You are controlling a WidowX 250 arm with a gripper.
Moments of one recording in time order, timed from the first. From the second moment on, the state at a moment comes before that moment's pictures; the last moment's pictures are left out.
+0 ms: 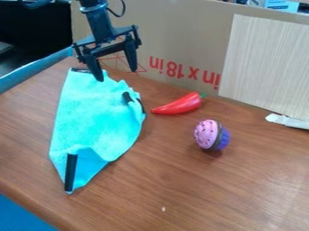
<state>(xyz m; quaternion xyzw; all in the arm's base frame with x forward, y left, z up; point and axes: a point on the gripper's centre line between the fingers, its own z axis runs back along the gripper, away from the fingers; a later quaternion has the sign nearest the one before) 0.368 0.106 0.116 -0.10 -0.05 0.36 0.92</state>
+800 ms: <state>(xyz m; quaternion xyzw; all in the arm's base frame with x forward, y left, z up) 0.371 0.102 0.082 -0.08 -0.02 0.36 0.93</state>
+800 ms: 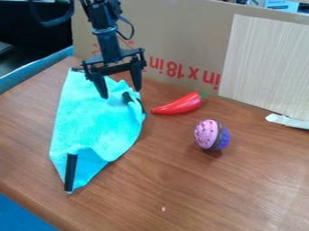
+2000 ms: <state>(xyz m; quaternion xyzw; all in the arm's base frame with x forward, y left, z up) 0.376 0.090 0.066 -0.08 0.00 0.36 0.93</state>
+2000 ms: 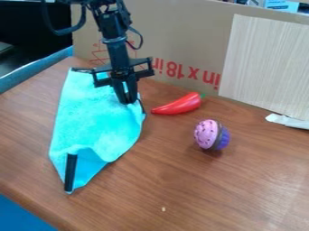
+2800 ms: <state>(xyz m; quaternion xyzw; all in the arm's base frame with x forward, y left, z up) 0.331 0.110 0.121 -0.17 0.02 0.38 0.91</state>
